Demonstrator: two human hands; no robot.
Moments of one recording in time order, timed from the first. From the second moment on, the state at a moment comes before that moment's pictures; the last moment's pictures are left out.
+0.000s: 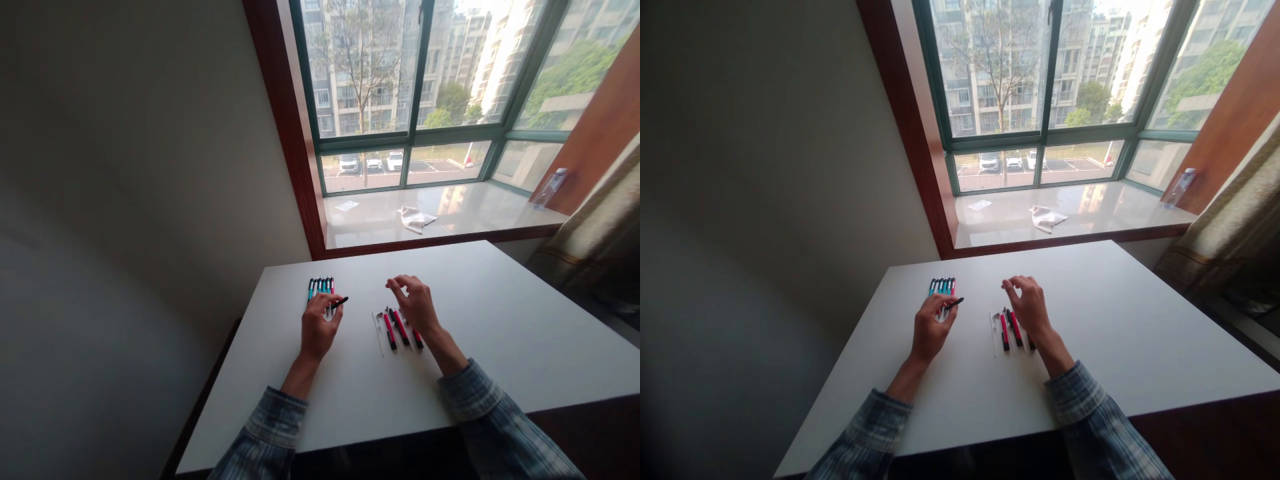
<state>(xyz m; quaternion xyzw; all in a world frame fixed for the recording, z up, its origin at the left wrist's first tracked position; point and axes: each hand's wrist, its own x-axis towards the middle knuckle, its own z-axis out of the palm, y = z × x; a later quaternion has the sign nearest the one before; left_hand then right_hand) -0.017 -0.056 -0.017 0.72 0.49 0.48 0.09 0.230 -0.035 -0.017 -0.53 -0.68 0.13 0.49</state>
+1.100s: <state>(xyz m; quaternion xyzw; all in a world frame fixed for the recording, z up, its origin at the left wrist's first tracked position) -0.003 -0.057 -0.015 0.76 0.46 0.45 0.10 0.214 -0.036 -0.015 -0.41 -0.61 0.39 0.56</state>
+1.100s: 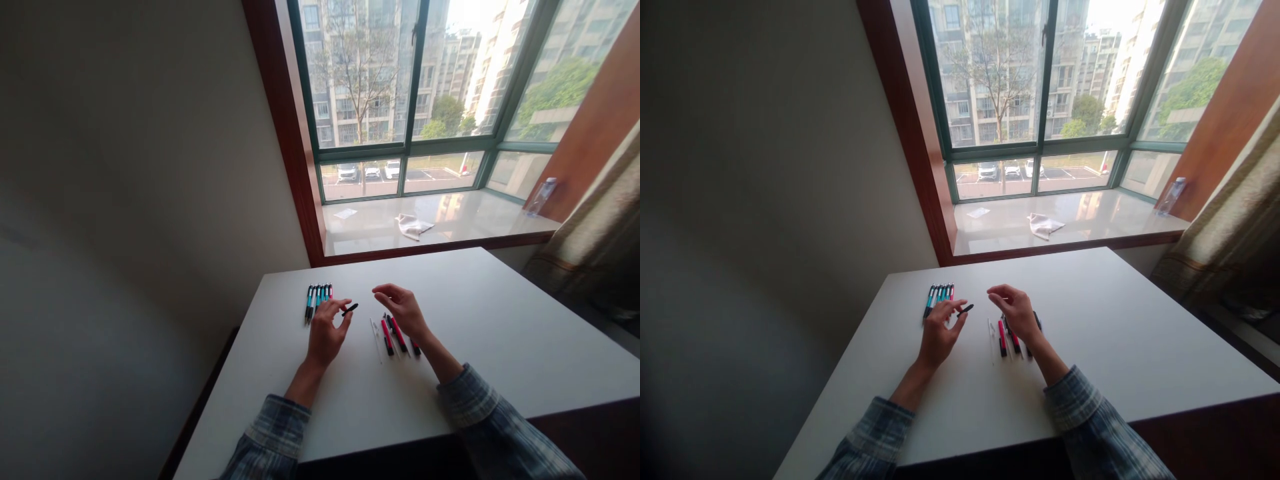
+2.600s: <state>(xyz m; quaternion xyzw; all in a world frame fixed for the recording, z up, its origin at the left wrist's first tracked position) 0.021 -0.011 0.003 0.77 0.39 0.48 0.15 0.215 0.012 -0.012 -0.36 -0.67 0.38 0.53</state>
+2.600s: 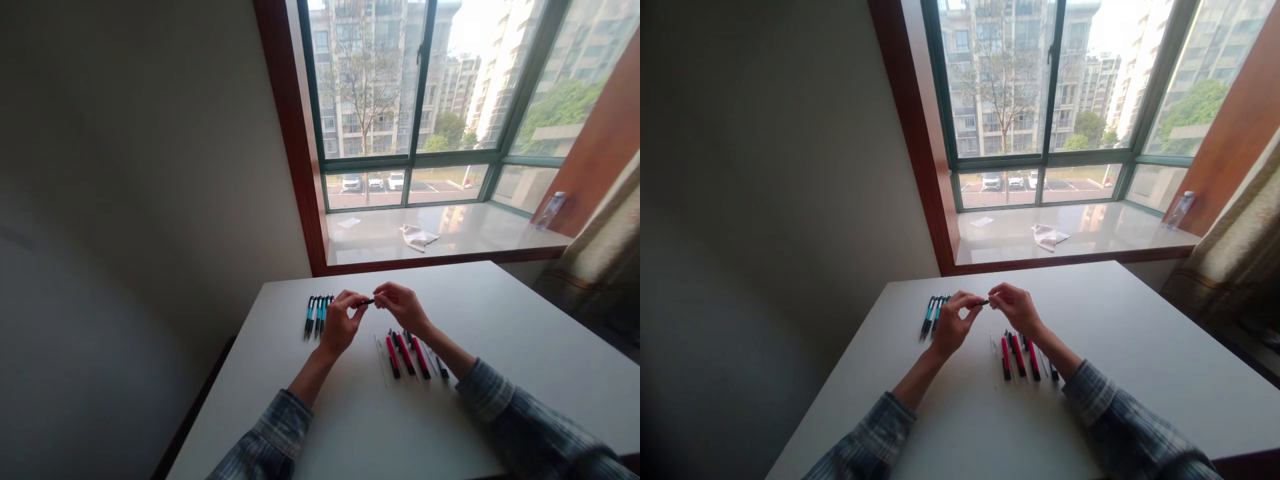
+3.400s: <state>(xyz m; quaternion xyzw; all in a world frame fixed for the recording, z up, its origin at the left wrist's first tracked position) 0.021 -0.013 -0.005 0.77 0.39 0.46 0.19 0.225 0.002 -0.014 -0.41 -0.74 0.33 0.42</state>
